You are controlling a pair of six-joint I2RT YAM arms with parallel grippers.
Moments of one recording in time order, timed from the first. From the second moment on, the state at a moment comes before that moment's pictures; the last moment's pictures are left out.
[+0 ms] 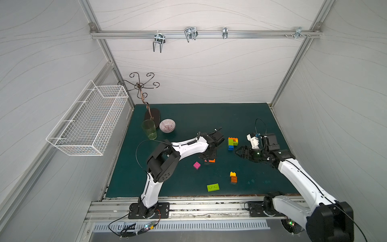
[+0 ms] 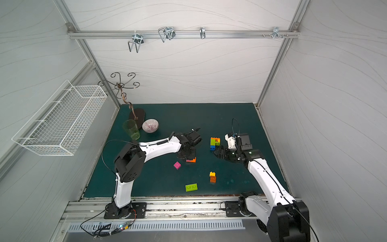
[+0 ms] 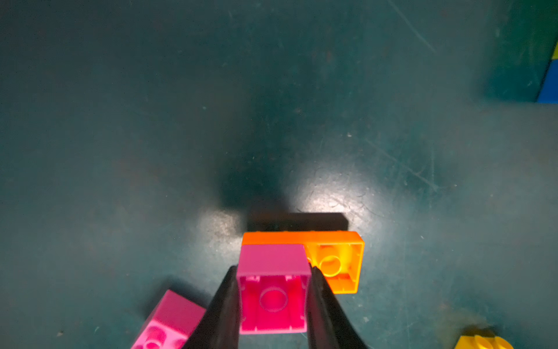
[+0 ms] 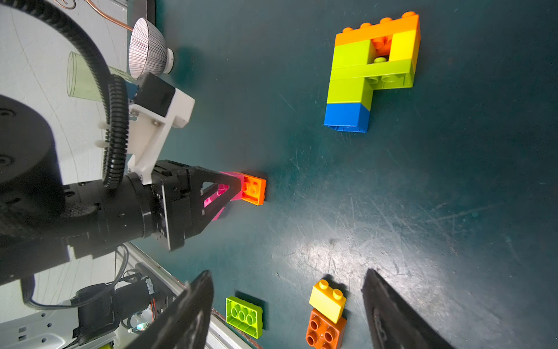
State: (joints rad) left arm -0.86 2.02 1.48 -0.87 -0.08 -0.80; right arm 0.21 1.03 0.70 -0.61 -0.54 0.37
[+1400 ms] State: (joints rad) left arm -0.85 1.51 1.09 -0.79 -0.06 -0.74; right arm 0.44 1.02 0.44 -0.55 -0.52 0.60
